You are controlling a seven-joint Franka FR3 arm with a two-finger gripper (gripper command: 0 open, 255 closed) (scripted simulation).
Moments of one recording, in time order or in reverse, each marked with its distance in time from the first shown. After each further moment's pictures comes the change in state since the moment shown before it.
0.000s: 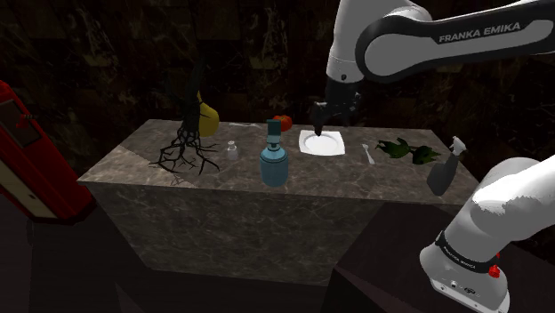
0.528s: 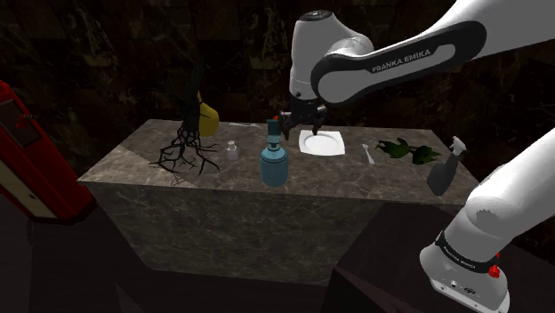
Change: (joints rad) arm -0.108 0.301 0.167 0.141 -0.156 0.170 0.376
